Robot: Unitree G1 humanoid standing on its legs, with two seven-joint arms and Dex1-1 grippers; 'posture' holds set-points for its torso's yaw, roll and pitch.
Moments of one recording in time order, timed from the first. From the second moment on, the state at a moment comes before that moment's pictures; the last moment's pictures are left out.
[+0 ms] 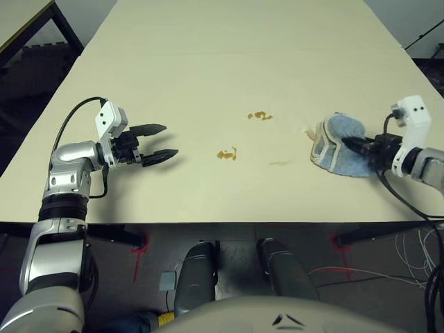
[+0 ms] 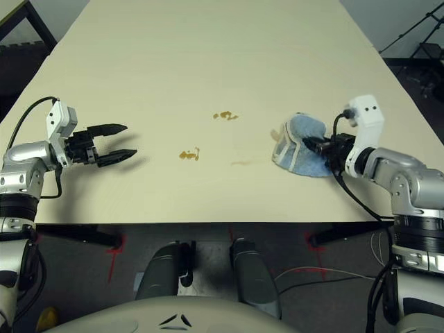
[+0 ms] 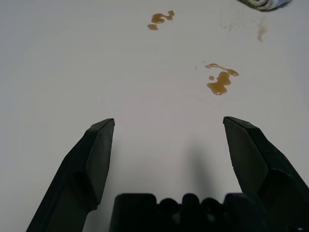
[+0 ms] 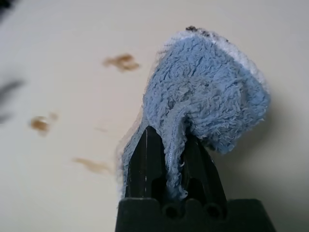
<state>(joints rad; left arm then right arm) -0.56 0.71 0.09 0.66 -0.30 -0.03 -1.37 -0.40 -0.55 -0.36 -0.12 0.74 1.08 0.59</state>
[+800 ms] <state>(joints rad) -0.50 0.76 0.10 0.63 -0.29 -0.02 -1.40 -0.31 -0.38 0.07 -0.26 0.67 1.03 0.48</state>
